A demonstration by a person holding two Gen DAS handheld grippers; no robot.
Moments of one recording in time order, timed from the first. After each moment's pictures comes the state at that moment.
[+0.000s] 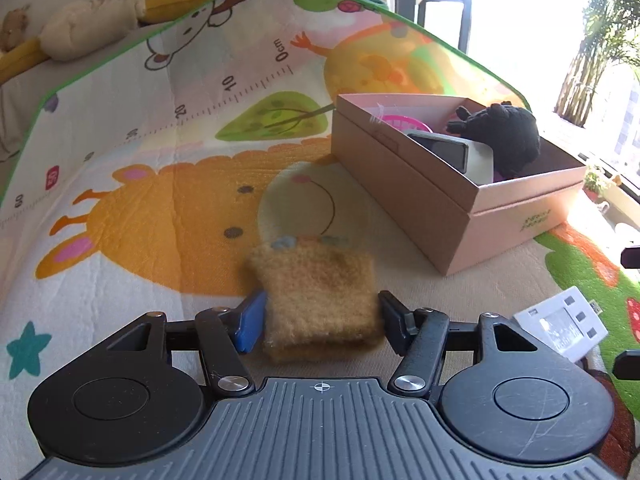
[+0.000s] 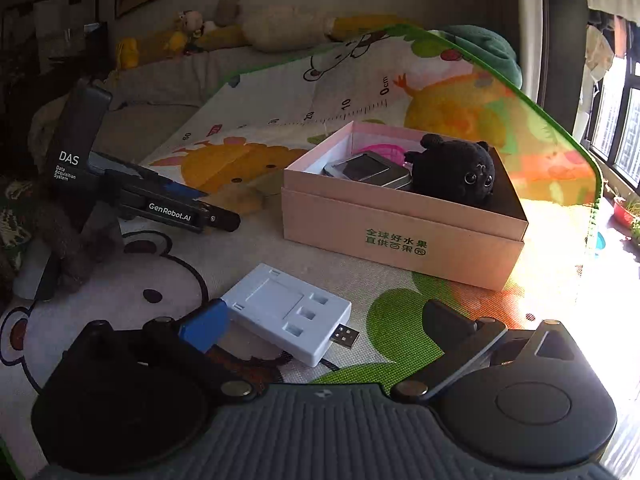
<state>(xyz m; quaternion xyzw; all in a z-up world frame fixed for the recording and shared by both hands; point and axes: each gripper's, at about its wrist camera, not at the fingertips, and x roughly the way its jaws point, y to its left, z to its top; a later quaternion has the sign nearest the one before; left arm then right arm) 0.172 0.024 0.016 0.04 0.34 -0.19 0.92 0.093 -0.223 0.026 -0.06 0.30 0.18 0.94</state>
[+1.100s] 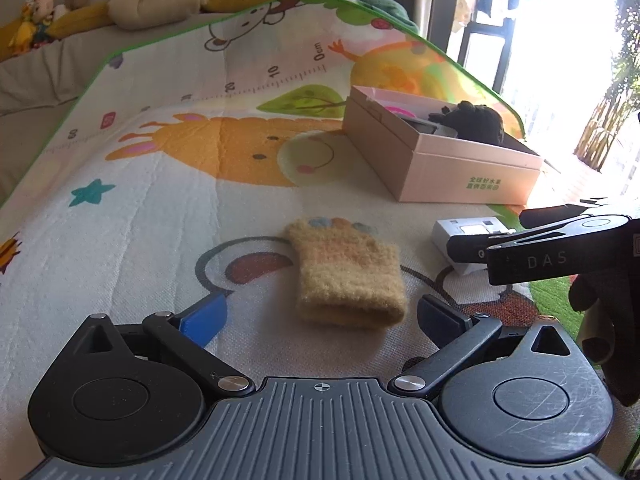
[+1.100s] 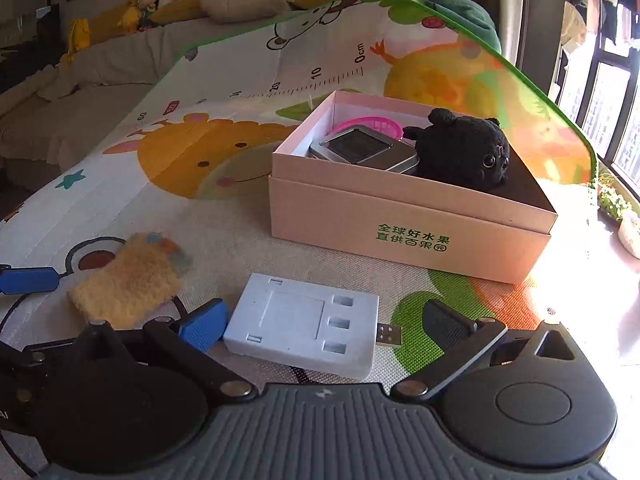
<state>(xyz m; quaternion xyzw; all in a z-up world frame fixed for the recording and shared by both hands) 0.076 0.035 0.008 -0.02 0.33 -0.12 0.94 0.140 -0.184 0.012 -0.04 0.36 0.09 0.93</state>
